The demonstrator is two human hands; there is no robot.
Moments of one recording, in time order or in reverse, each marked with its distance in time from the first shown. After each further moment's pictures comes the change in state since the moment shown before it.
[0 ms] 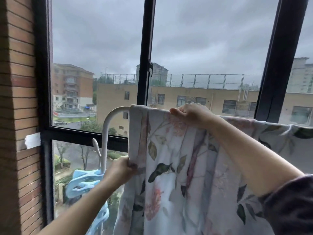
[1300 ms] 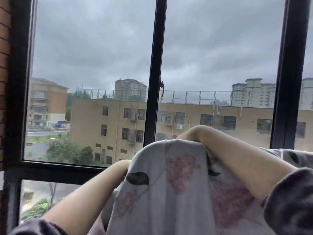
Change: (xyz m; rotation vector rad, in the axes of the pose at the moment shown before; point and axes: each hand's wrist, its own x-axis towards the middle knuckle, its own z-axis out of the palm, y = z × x) left_hand 0.216 -0.038 -0.100 0.140 -0.375 0.347; right_hand 0.176 -0.084 0.048 -0.075 -0.902 0.205
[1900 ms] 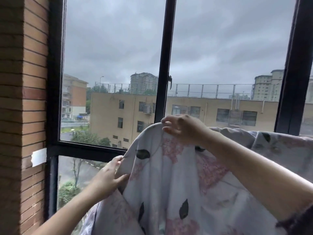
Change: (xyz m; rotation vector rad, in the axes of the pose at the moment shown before) left_hand -0.171 -0.043 0.065 -0.168 0.372 -0.058; right_hand -0.089 -0.033 0.072 0.054 1.056 -0.340
